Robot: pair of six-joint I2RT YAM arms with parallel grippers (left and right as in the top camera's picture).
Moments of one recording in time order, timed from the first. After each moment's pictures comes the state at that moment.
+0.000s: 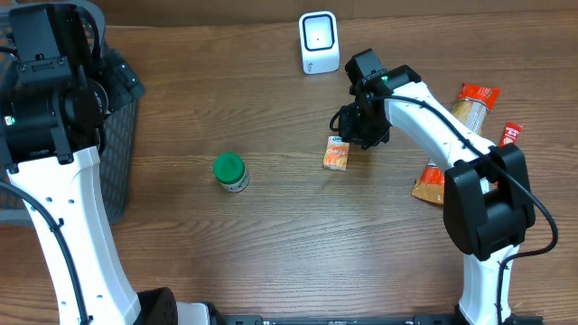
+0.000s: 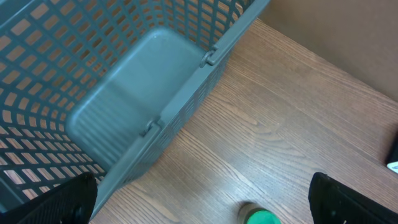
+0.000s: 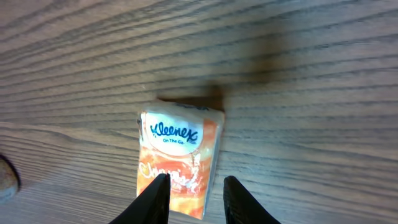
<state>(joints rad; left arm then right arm) 0.16 1.58 2.15 -1.46 -0.33 -0.41 0.41 2.12 1.70 -0.97 -0.20 0.49</state>
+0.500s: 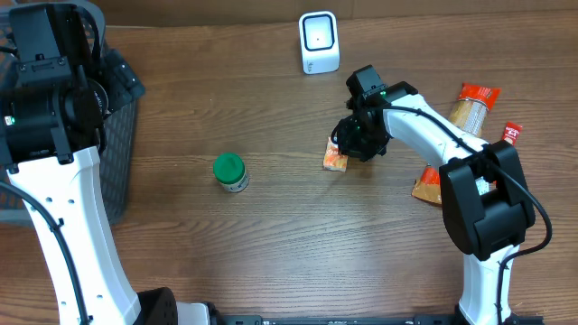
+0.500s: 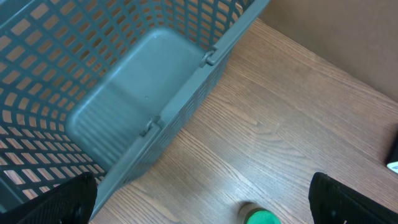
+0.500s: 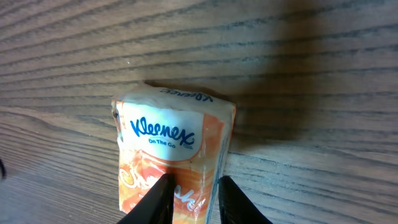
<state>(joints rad) 0.16 1.58 2.15 -1.46 -0.33 -0.41 0.41 2.12 1.56 -0.85 -0.29 0.47</state>
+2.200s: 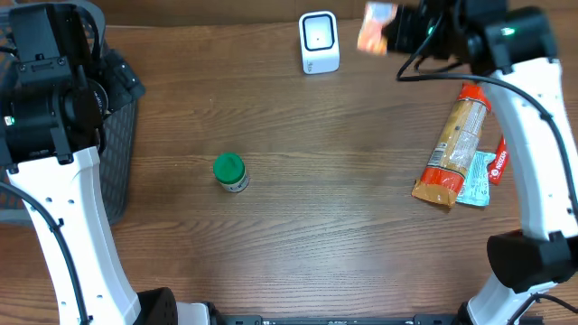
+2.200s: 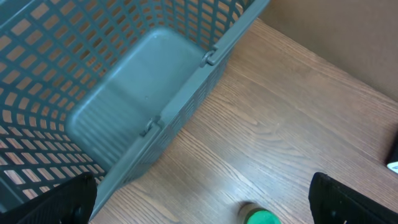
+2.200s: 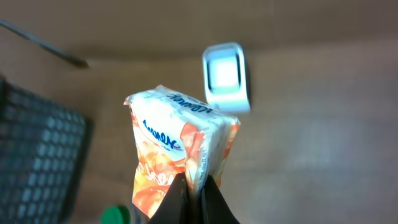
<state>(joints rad) 0.16 1.58 2.15 -1.46 -0.33 -0.41 0.25 1.88 2.25 -1.08 -0.25 0.35</state>
